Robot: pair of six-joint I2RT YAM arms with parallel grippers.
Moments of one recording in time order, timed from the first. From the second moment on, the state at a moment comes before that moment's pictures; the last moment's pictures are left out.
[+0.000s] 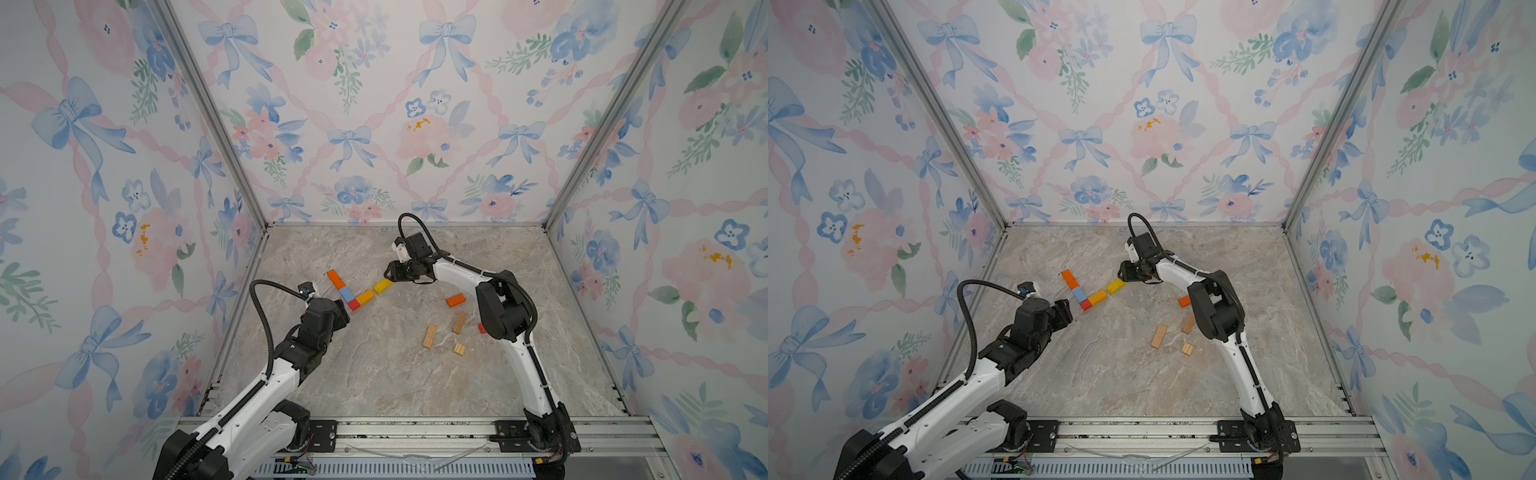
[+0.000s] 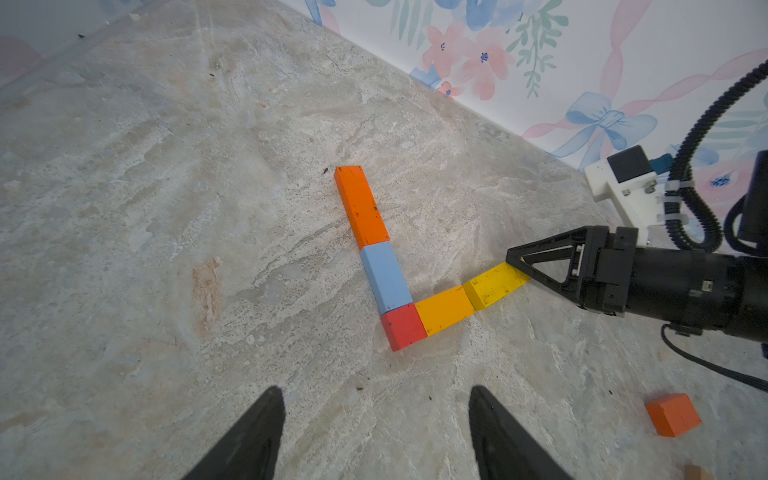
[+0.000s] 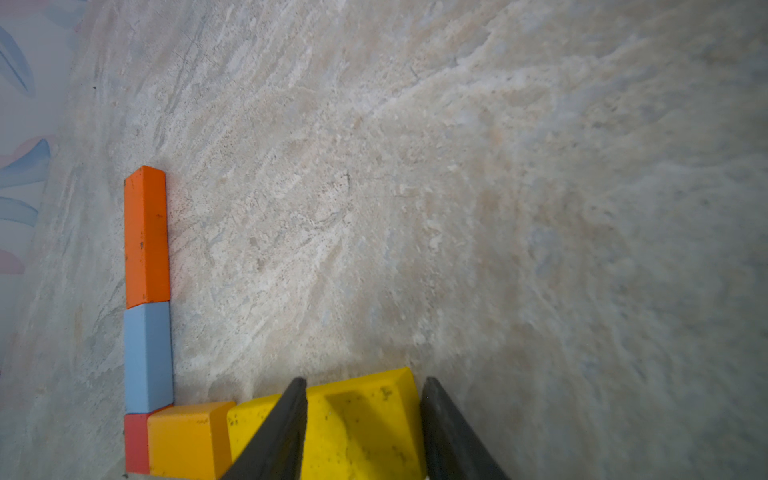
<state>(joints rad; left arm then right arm) -0.41 0.92 0.48 -0.15 -0.36 -0.65 0.58 2.43 1.93 -0.38 -0.31 0.38</state>
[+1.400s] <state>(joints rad) -0.41 0.92 0.47 -0.15 -0.36 -0.66 0.59 2.43 1.92 -0.39 -0.31 0.40</state>
